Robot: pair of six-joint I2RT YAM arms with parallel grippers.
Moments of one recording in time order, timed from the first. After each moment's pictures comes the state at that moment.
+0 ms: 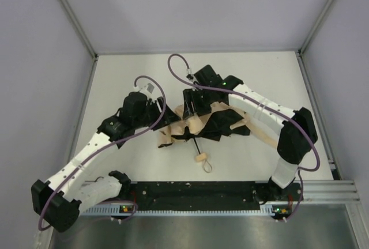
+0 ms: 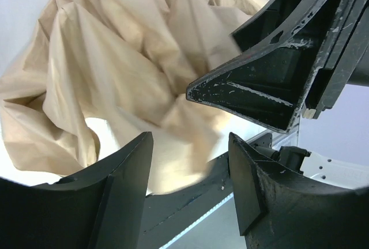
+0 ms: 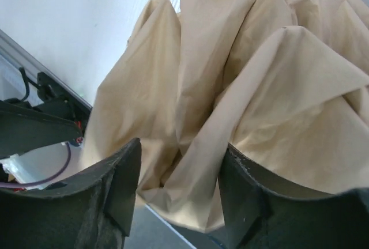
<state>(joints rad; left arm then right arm) -0.55 1.00 0.87 -0.47 0.23 -0.86 0.76 1.74 1.54 -0.77 -0.30 0.47</state>
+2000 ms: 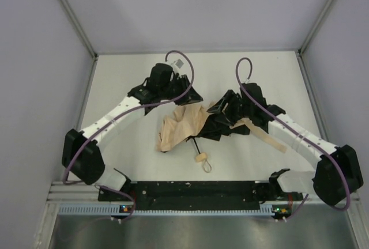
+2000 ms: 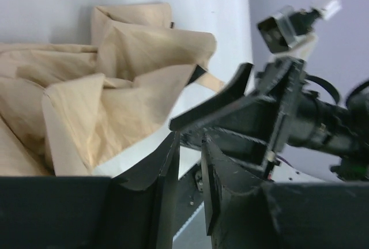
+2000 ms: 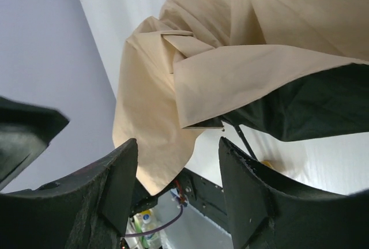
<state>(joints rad) -0.58 1.44 1.22 -0.30 0.43 -0.86 0.50 1.24 0.86 -0.28 -0.31 1.13</state>
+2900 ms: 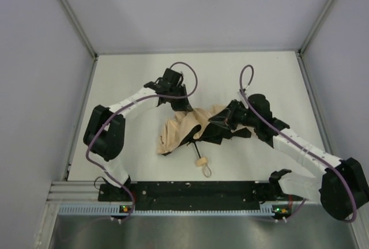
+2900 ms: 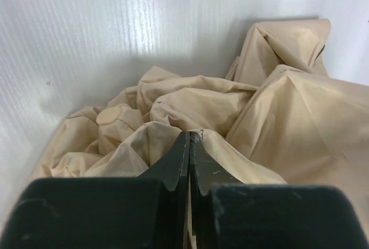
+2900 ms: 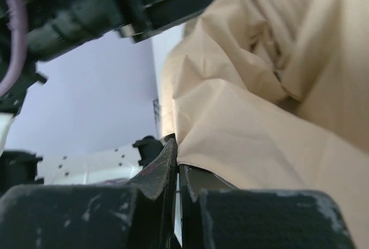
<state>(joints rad) -0.53 1.77 1.30 -0.45 0.27 -0.70 0.49 1.10 0.62 -0.01 -0.45 1.17</state>
